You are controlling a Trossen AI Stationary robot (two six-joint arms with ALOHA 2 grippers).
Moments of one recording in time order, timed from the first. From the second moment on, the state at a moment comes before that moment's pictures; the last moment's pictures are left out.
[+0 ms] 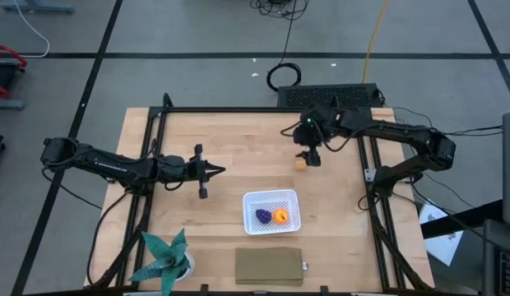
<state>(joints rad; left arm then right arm) -0.04 1.00 0.30 0.42 -0.23 0.17 -0.46 1.39 1.04 -0.68 -0.23 -0.46</state>
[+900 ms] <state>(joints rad) -0.04 1.00 0.30 0.39 -0.23 0.17 -0.50 1.40 0.76 -0.45 -0.24 -0.19</state>
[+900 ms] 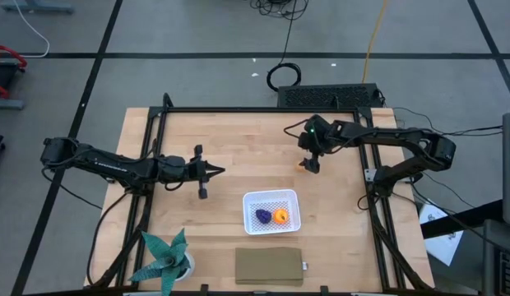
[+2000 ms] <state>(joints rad) -0.04 1.00 0.30 0.38 -0.23 0.17 -0.46 1.54 0.70 -0.36 -0.27 -0.25</state>
